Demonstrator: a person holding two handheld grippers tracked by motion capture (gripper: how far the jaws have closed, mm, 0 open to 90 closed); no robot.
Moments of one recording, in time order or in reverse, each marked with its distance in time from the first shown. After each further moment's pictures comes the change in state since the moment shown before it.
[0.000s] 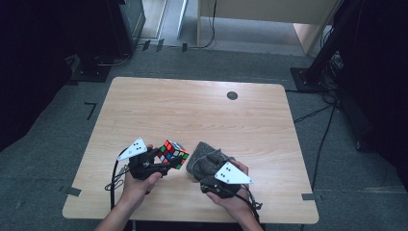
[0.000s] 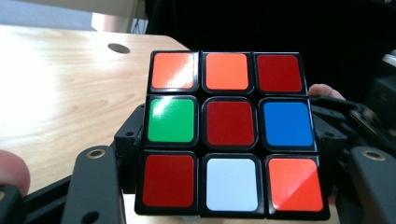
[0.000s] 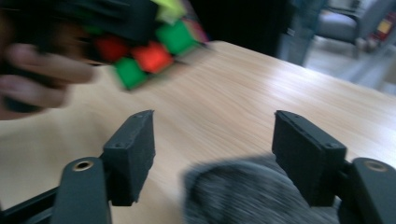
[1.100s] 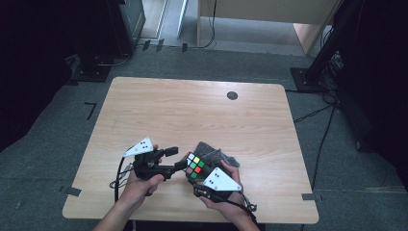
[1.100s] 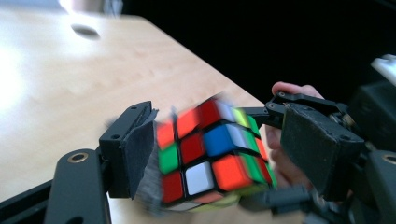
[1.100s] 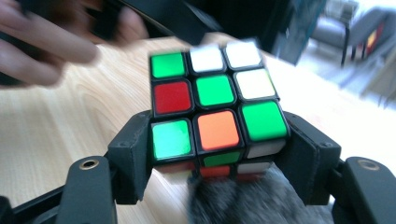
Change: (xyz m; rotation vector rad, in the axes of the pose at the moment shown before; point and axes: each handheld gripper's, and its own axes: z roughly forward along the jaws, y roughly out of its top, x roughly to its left) left arm -0.007 0.008 0.004 0.056 -0.068 0.024; right arm 0.020 0.002 0.008 0.040 -0.033 -0.121
